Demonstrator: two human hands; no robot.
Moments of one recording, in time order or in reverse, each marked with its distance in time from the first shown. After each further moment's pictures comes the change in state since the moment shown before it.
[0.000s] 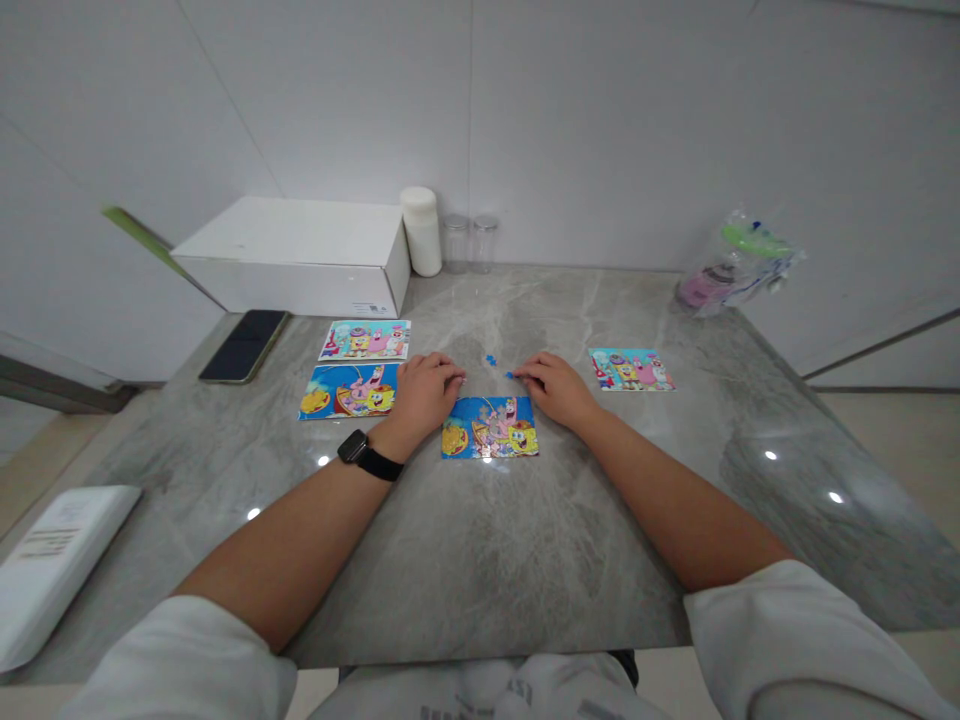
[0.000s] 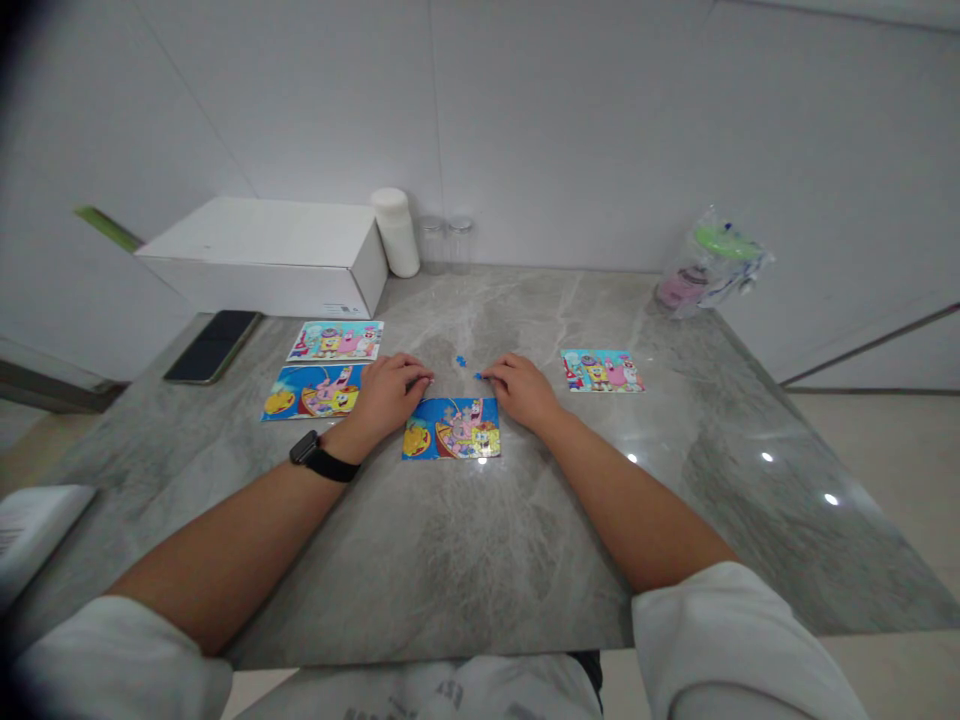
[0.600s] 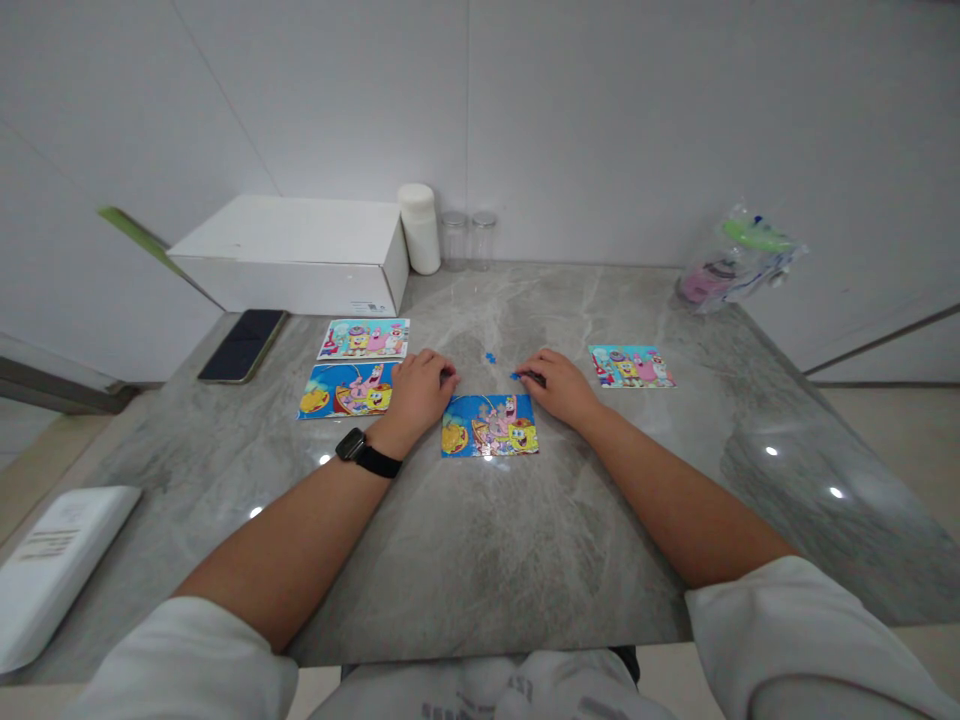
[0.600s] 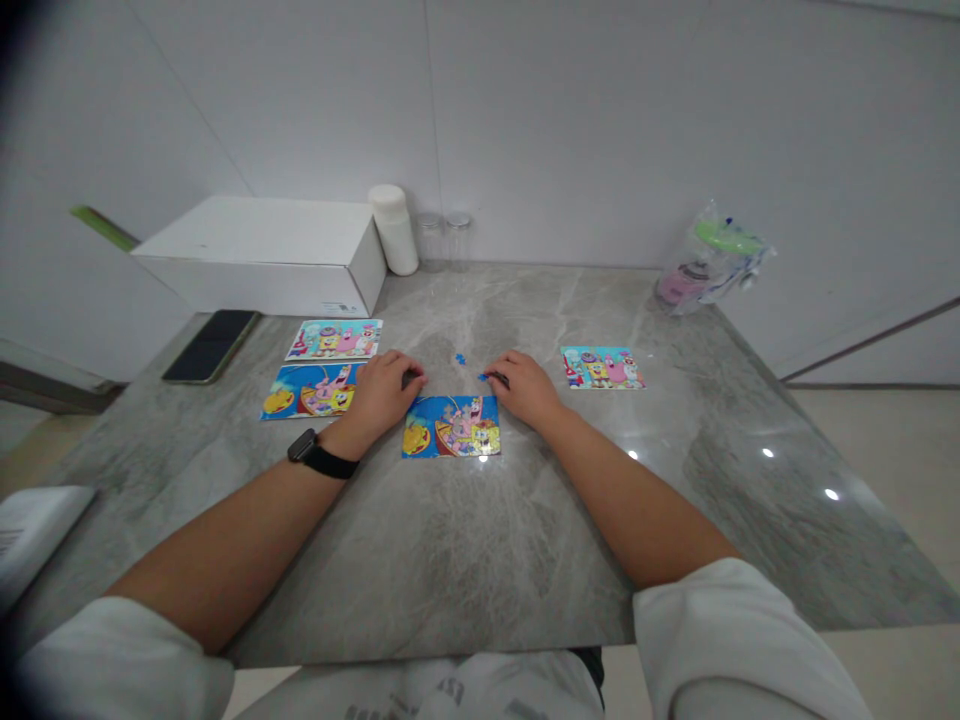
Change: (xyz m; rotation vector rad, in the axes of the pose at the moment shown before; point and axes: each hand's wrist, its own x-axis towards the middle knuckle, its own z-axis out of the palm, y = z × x) left_hand 0.001 -0.005 0.002 0.014 0.054 -0.042; right_hand 0.000 0.001 -0.002 -0.004 -0.005 0.044
